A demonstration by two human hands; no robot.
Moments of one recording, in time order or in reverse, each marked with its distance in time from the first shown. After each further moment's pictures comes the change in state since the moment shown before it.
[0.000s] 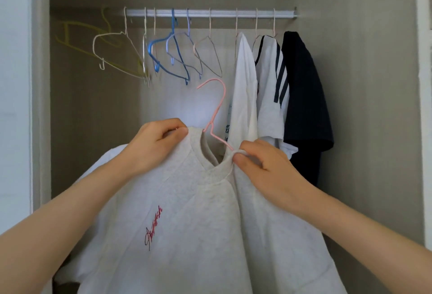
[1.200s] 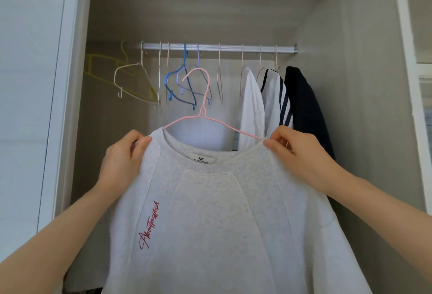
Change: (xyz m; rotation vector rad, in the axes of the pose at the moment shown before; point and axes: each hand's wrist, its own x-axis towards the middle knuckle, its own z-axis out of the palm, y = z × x) left_hand -0.011 -0.062 -0.041 0.034 0.397 -0.210; right_hand 0.046 -0.001 -0.063 -0.331 0.126 0.015
